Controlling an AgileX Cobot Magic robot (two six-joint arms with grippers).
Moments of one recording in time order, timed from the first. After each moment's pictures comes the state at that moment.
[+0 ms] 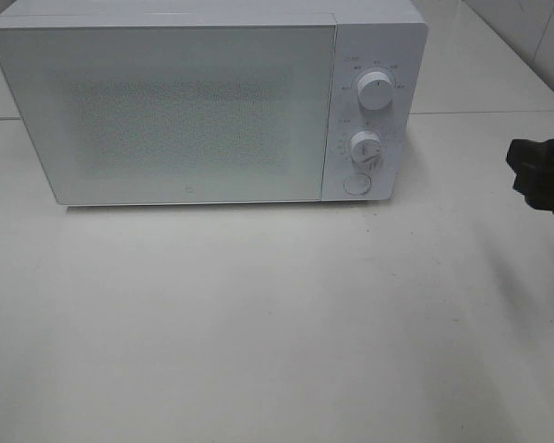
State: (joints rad) left arm 0.01 0.00 -0.52 -0.01 1.07 -0.04; right arm 0.13 1.15 -0.25 0.08 -0.59 0.05
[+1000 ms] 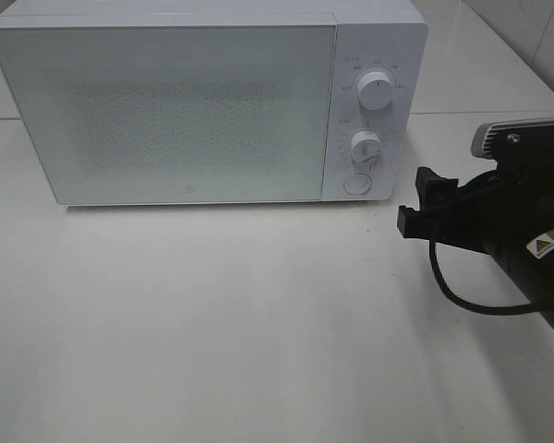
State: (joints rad) left arm 0.01 0.00 -0.52 -0.01 1.07 -0.04; right arm 0.69 1.59 -0.28 0.75 -1.16 -0.29
